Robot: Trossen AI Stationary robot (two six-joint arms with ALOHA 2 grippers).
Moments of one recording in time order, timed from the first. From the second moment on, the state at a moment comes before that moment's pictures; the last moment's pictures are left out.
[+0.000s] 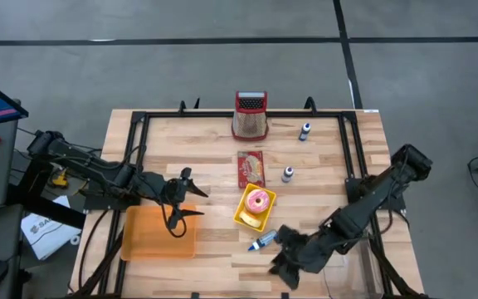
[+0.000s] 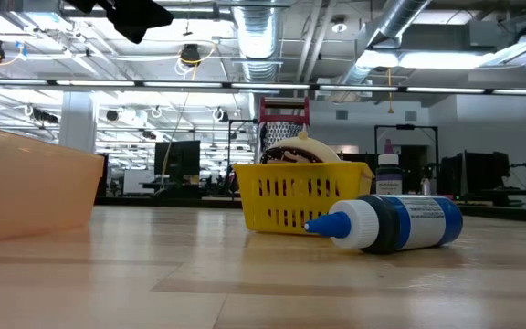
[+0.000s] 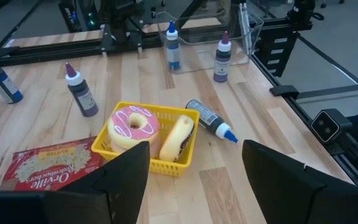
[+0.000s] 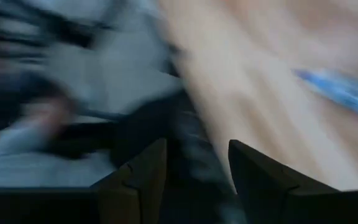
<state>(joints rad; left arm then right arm) -0.35 0.98 0.66 -0.08 -0.19 -0.03 0.71 1.61 1.35 -0.45 0.21 1.23</state>
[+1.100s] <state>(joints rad) -0.35 0.95 0.66 -0.08 -0.21 0.00 0.76 1.98 2.27 -1.58 0.53 1.13</state>
